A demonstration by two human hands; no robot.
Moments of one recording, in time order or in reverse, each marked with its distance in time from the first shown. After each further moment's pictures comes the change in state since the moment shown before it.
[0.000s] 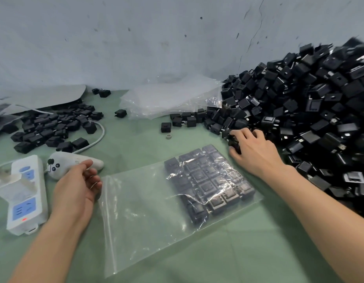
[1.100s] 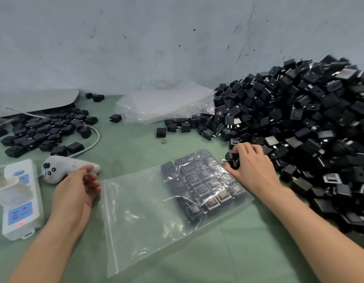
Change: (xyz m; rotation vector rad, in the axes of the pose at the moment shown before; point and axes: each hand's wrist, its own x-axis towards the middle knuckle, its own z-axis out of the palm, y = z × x) left_hand 0.004 -0.004 -0.006 -0.005 -0.068 0.016; right_hand -0.046 -0.008 -0.010 0.087 0.082 0.075
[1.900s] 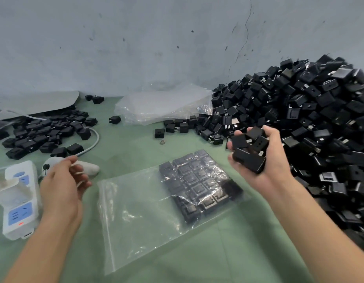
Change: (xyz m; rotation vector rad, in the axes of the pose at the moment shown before) left_hand -0.012 0.021 0.009 -0.007 0.100 0.176; right_hand -0.013 -0.031 -0.071 2.137 -0.063 0.716
